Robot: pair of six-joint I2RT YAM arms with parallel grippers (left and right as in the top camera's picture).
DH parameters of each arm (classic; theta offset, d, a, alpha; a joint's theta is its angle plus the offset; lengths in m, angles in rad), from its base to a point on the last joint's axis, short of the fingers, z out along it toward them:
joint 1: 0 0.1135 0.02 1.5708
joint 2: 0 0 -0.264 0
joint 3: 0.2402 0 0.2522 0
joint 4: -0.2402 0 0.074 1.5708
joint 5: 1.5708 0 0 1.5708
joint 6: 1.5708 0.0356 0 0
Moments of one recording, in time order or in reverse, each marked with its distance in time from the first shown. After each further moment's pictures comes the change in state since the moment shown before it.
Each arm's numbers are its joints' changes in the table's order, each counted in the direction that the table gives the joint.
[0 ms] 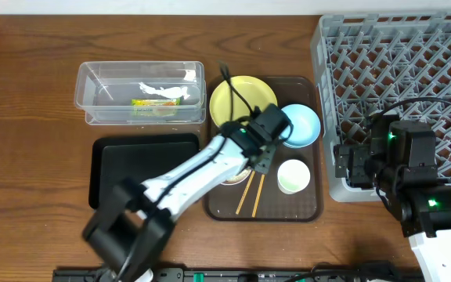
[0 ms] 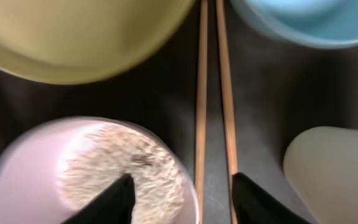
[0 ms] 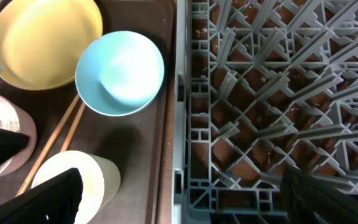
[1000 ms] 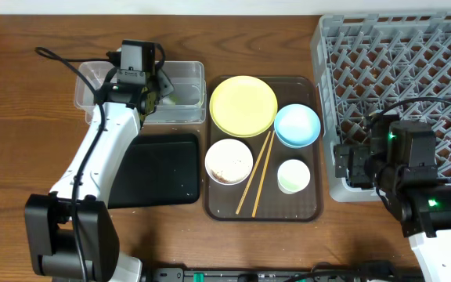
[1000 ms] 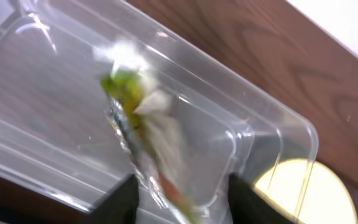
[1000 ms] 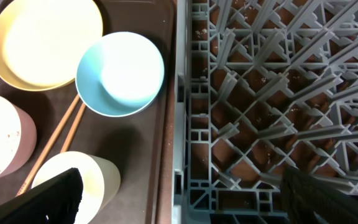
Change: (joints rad) left arm 0.668 0.156 0.001 0.222 -0.027 -0.257; right arm 0.000 0.000 0.000 0.003 0.000 0.000
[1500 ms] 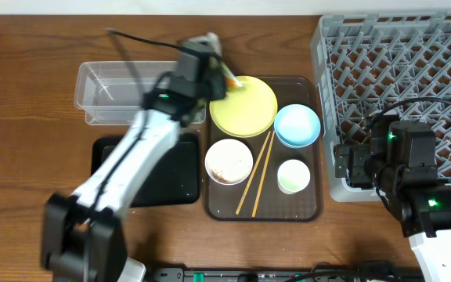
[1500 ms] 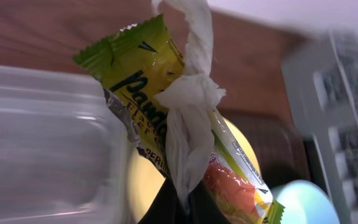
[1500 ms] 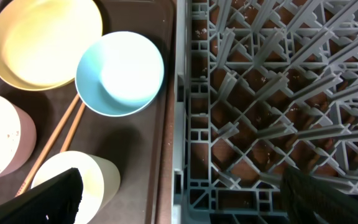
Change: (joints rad) left arm -0.212 0.031 0.007 0.144 0.122 0.182; right arm 0.000 0.000 0.000 -0.001 0.001 0.000
